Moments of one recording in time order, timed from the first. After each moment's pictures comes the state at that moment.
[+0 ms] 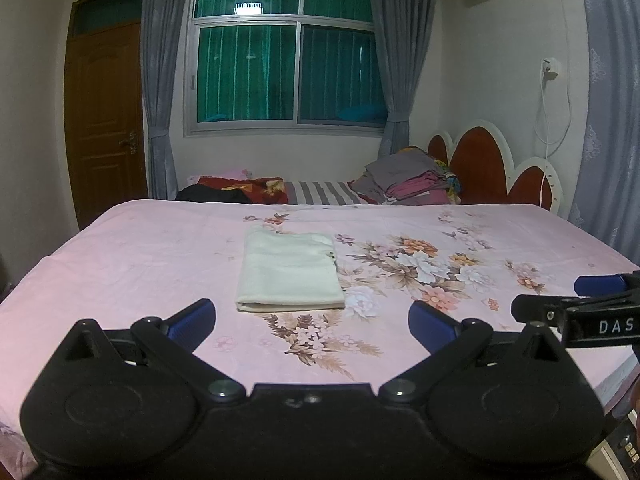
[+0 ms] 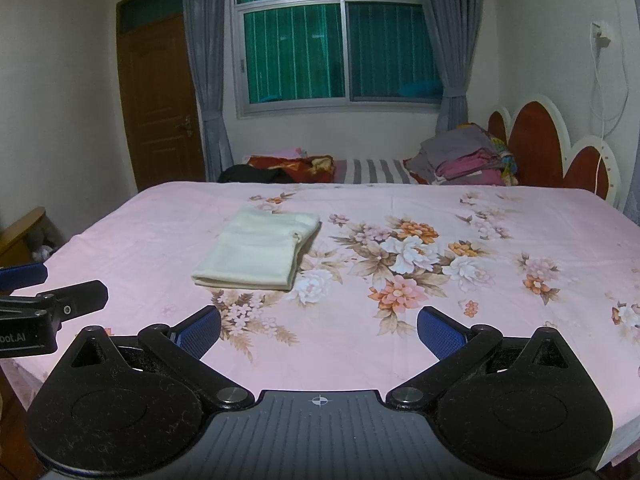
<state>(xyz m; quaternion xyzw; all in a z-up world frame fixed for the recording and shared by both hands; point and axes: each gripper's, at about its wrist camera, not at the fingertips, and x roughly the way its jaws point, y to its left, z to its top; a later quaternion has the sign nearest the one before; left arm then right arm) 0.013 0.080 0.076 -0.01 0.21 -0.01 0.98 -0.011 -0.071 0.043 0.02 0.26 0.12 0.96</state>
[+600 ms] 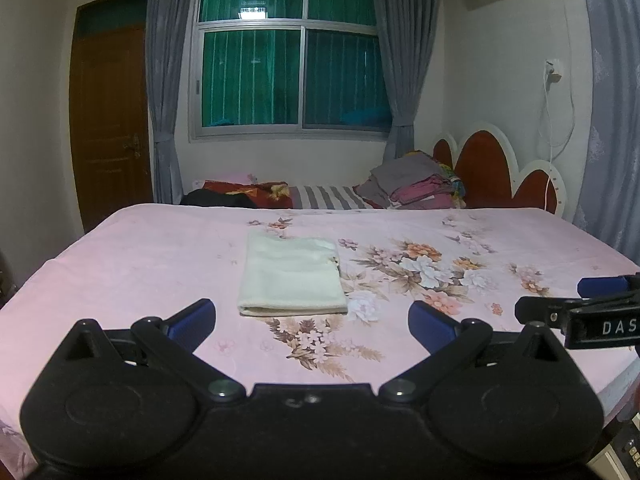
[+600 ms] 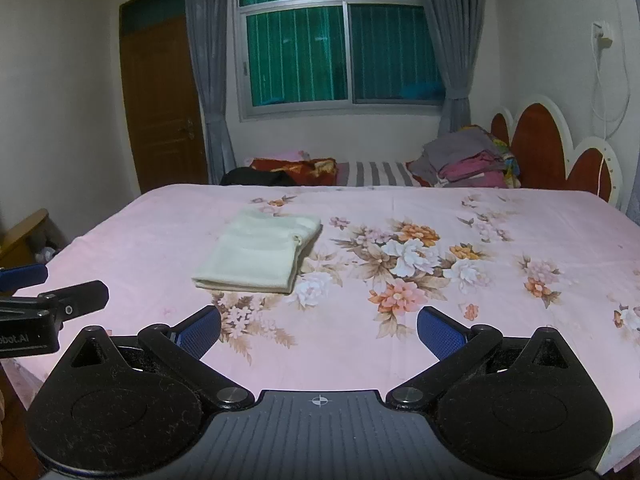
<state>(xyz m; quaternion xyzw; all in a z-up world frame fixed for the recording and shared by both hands) 0.012 0.074 0.077 0.00 0.21 0.00 0.98 -0.007 -0.076 0.043 0.02 0.25 0.12 0.96</state>
